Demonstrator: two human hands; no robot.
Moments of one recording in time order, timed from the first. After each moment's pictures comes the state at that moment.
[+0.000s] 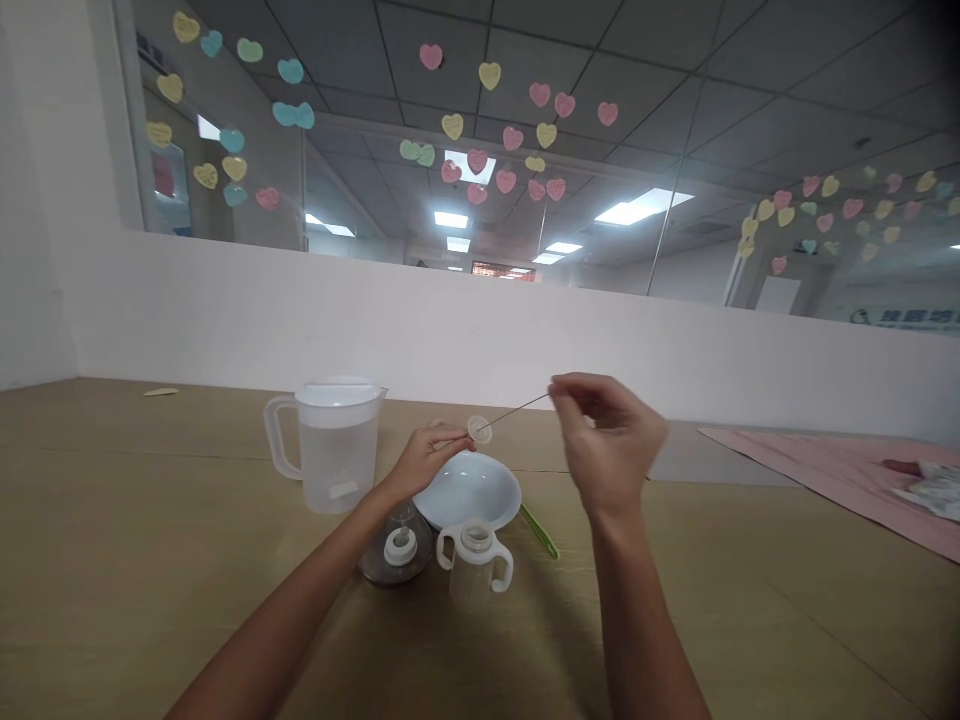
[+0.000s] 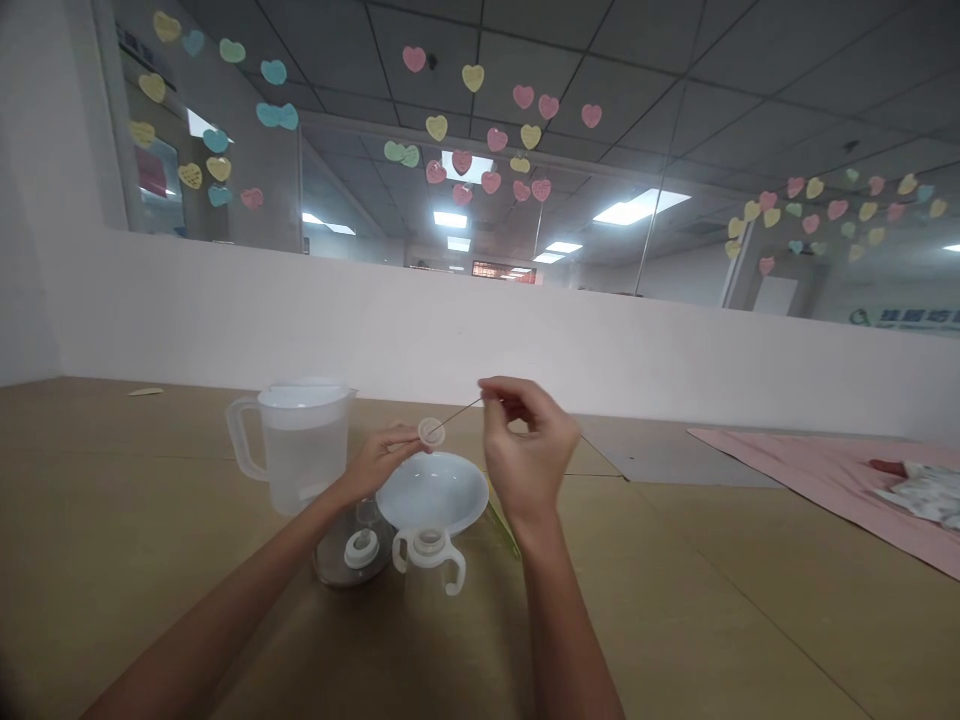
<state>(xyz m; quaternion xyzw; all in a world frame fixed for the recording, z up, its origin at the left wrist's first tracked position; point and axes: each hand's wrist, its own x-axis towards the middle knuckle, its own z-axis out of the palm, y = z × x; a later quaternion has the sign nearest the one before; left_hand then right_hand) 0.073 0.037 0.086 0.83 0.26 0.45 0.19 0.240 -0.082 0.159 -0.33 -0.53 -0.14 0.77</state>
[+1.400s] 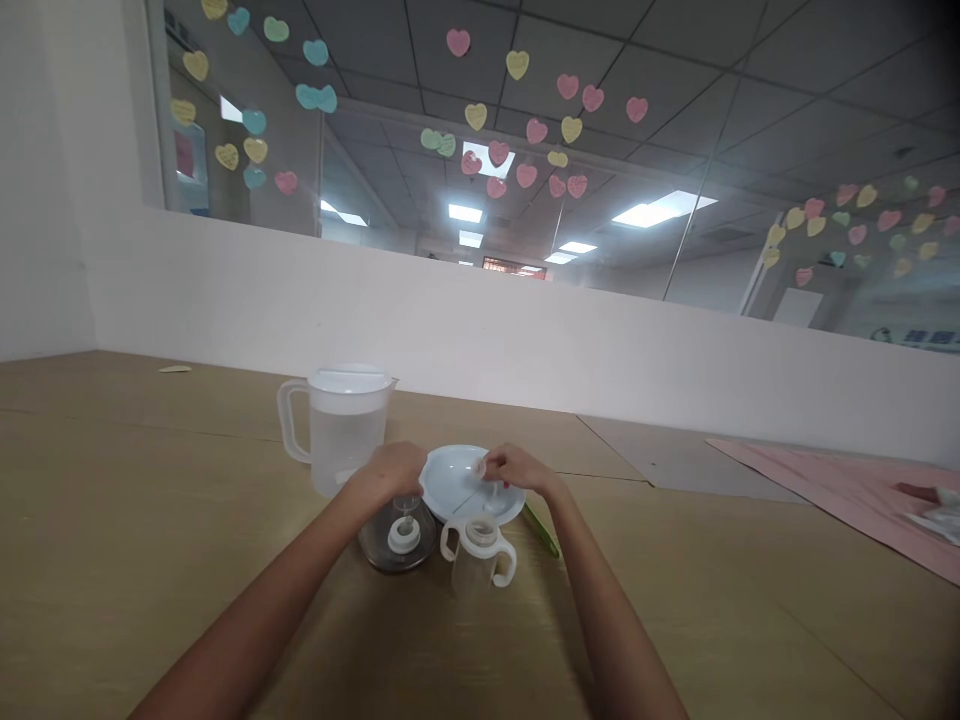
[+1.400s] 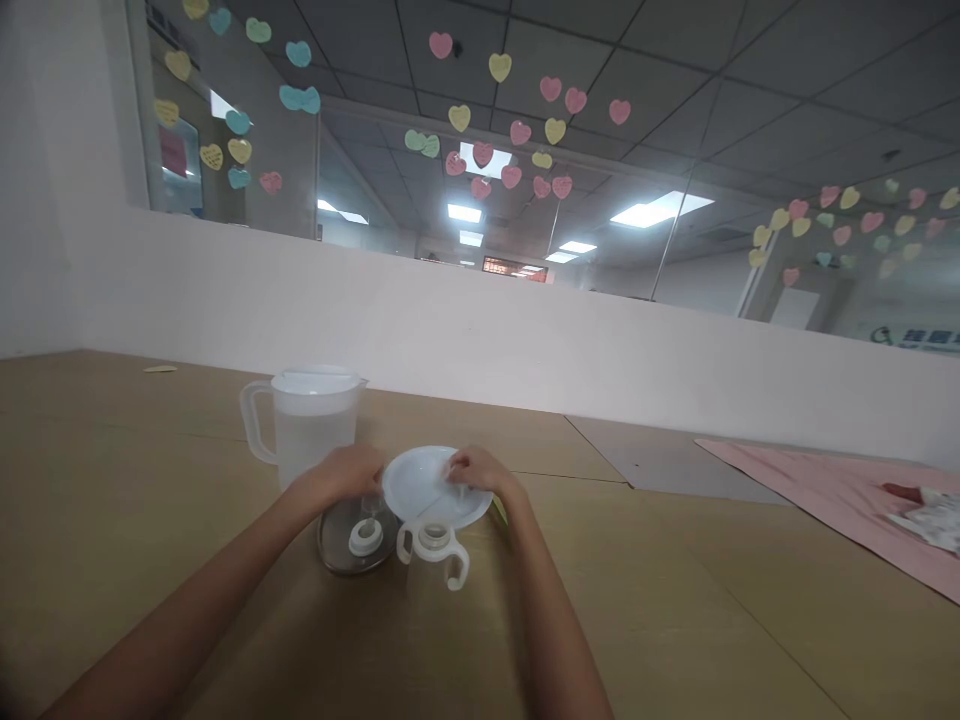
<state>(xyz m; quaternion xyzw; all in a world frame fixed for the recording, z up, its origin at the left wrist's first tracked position) 0.048 0.016 0.103 0.85 0.53 0.02 -0.04 0.269 0.059 0.061 -0.54 -0.78 0.24 0.19</state>
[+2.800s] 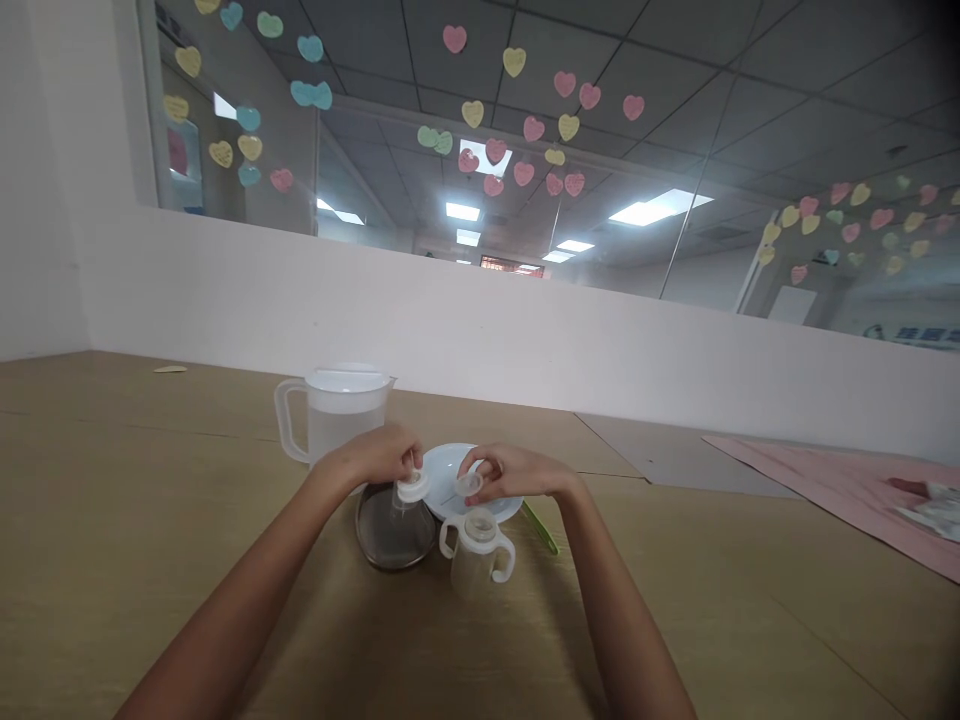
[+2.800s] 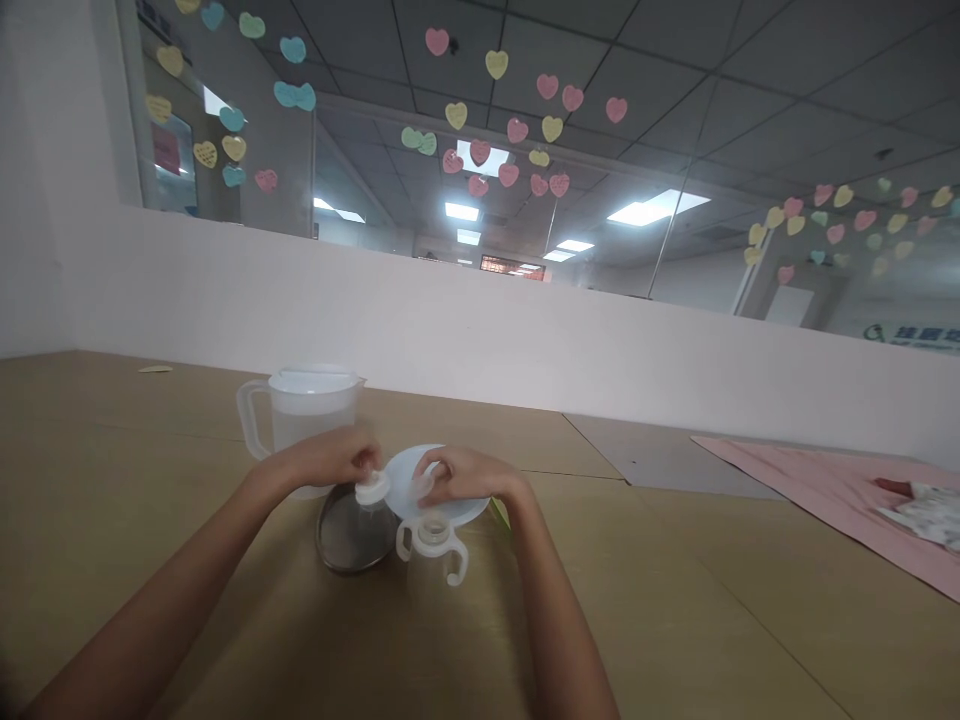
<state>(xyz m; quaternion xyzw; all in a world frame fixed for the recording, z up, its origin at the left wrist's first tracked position) 0.022 0.007 0.127 0.87 0.47 0.13 0.11 0.248 0.000 0.107 -0.40 -0.82 0.39 0.15</state>
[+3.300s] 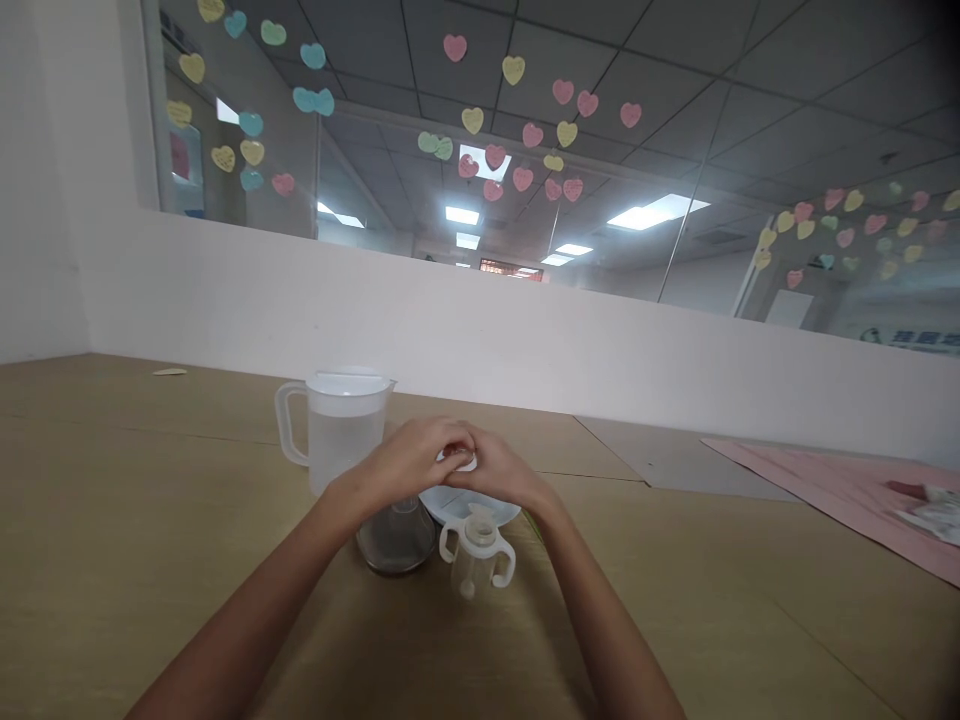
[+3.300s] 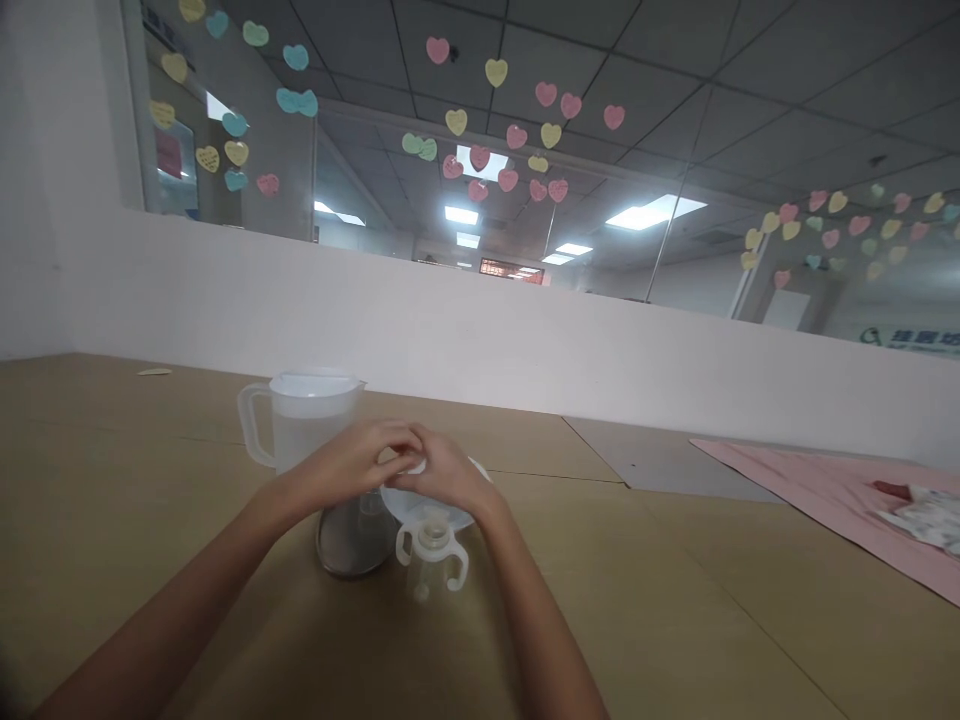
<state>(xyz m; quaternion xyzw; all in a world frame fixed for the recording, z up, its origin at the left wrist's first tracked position) 0.052 -0.034 0.146 0.90 0.32 0.28 0.04 0.213 -0.012 0.111 -0.32 -0.85 0.15 0.38</state>
